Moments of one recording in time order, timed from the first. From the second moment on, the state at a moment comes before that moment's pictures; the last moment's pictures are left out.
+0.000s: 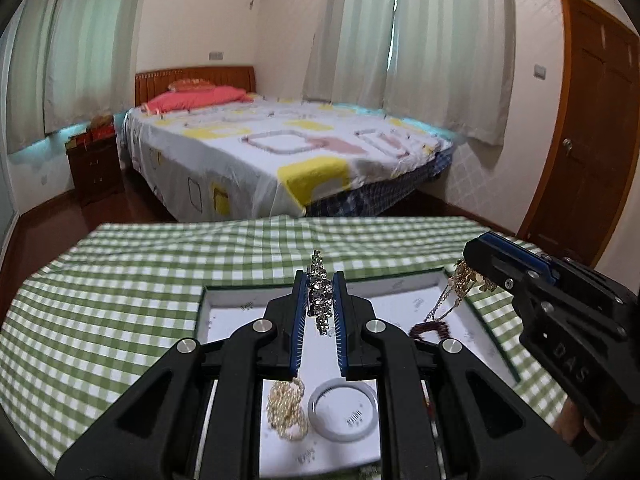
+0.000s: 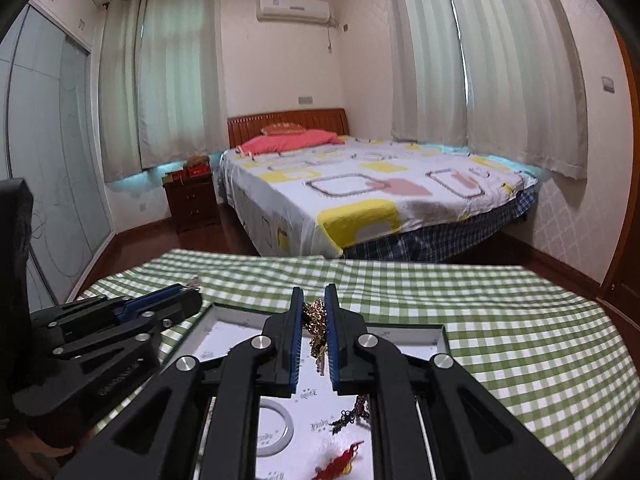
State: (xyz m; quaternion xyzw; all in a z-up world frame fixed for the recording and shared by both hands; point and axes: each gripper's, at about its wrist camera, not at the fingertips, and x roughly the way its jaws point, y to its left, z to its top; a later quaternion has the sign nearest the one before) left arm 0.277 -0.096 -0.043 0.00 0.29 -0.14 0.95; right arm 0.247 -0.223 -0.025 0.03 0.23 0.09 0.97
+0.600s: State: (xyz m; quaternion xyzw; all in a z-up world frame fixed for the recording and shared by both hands) left arm 0.358 -0.116 -0.125 0.04 0.41 -0.11 0.91; right arm 0.322 -0.226 -0.107 0.04 0.37 0.07 0.93
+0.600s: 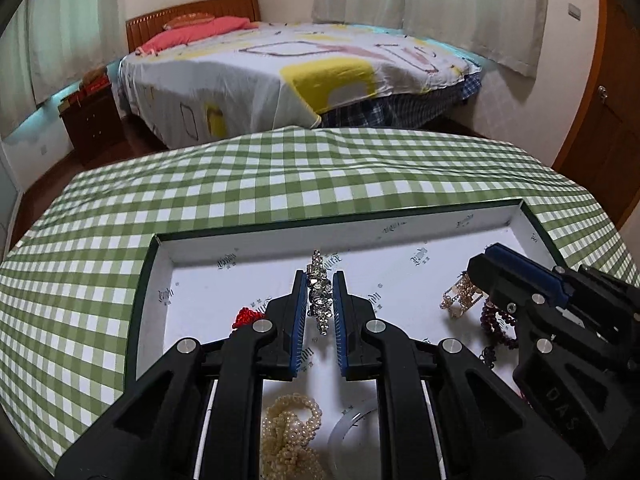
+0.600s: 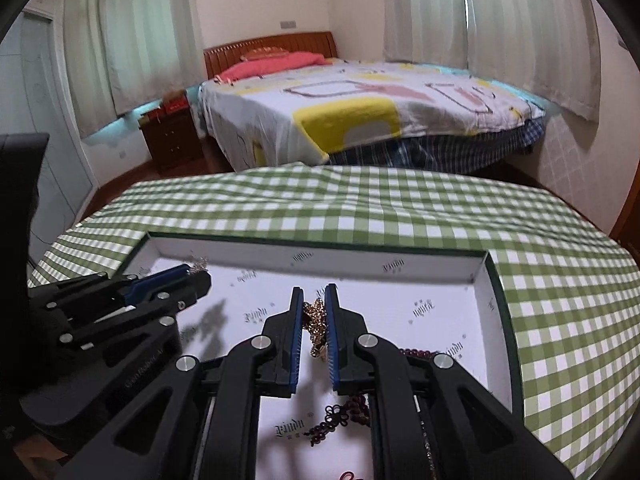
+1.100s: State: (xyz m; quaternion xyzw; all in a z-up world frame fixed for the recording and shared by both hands) left arm 0.368 -0.125 -0.130 0.06 0.43 -0.11 0.89; right arm 0.329 -0.227 -0.116 0.03 0.40 0.06 0.91
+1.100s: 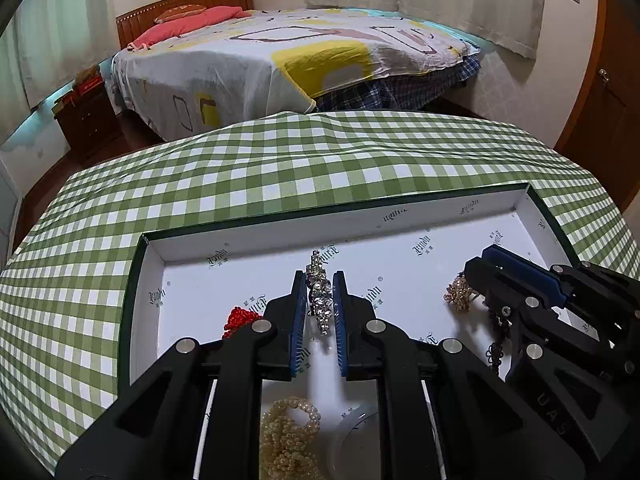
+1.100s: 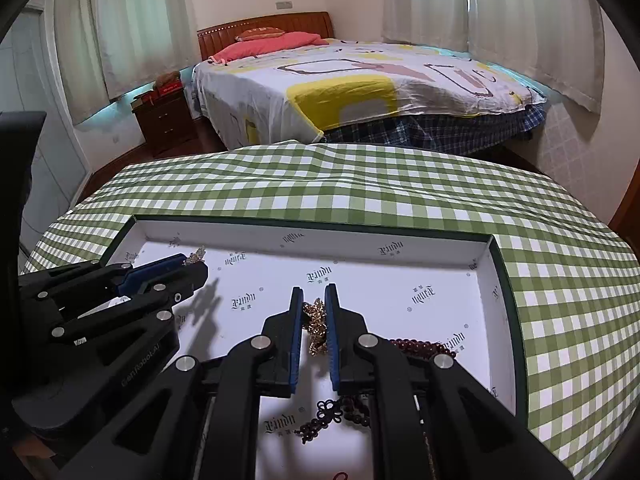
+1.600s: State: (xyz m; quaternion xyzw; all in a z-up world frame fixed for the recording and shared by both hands) left arm 0.366 -0.121 -0.124 0.04 0.42 -0.10 0.90; right arm 0.325 -0.229 -0.116 0.03 0.40 0.06 0.91
